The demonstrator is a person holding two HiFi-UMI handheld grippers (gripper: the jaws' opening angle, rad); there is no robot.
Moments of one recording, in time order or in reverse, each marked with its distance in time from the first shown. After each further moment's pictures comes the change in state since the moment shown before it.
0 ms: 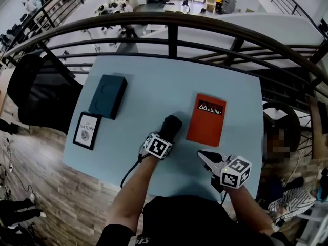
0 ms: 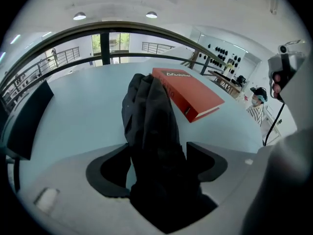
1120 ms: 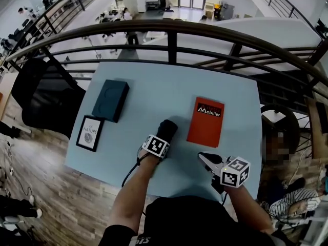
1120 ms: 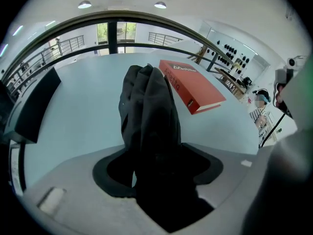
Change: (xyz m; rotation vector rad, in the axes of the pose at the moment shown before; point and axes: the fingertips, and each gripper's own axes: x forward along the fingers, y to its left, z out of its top) left arm -0.012 0.000 -0.021 -0.093 0.083 -0.022; right arm -0.011 0.005 -0.009 0.027 0.000 -0.015
